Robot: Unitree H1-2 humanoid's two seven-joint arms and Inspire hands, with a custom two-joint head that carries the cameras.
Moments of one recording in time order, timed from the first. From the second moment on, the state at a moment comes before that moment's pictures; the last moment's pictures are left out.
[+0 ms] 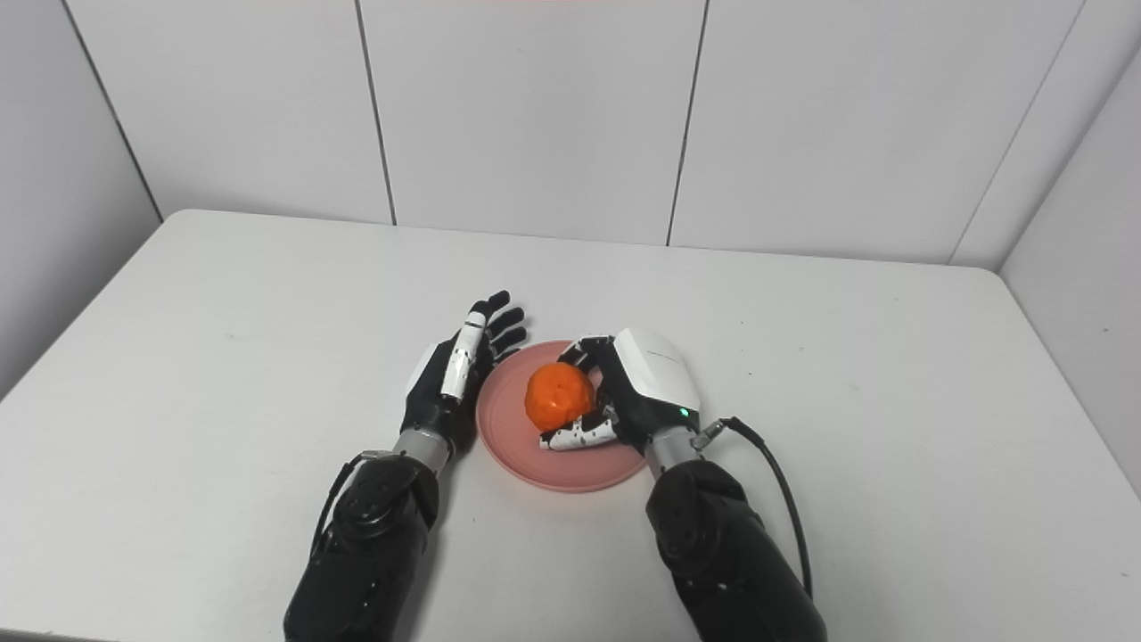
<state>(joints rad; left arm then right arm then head) -0.33 -0.12 0.01 0.29 -0.11 0.12 -0.02 -0.42 -0.11 0.46 0.19 -0.70 0.21 0.00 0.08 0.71</state>
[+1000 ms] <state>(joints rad) -0.33 -0.11 0.00 0.29 -0.11 0.12 -0.02 -0.43 -0.13 0.46 0.09 -0.72 0.22 0.21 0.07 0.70</state>
